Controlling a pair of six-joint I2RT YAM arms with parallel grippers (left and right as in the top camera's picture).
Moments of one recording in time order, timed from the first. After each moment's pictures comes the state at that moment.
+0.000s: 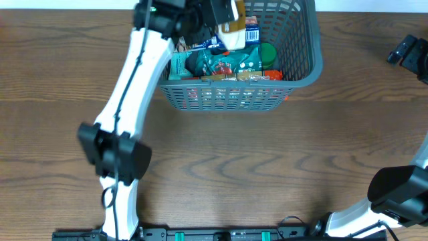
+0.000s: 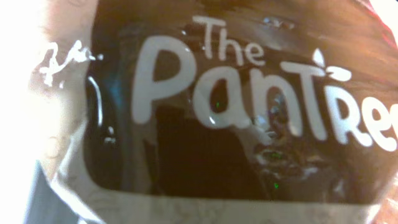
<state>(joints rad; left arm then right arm) -0.36 2.16 2.29 -0.98 0.15 0.99 -0.46 1.81 2.01 -1.25 0.01 0.17</state>
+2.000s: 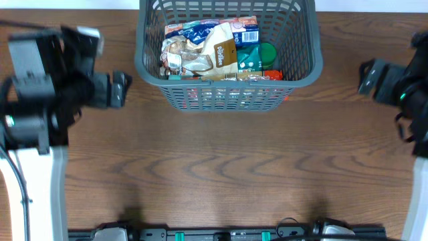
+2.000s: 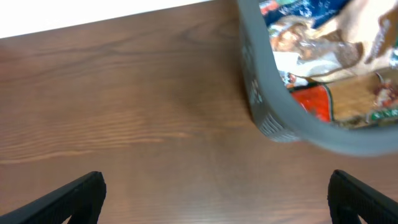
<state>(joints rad) 0.07 1.27 1.58 -1.12 0.13 0.22 -0.22 1.23 1.62 -1.10 0.01 0.04</state>
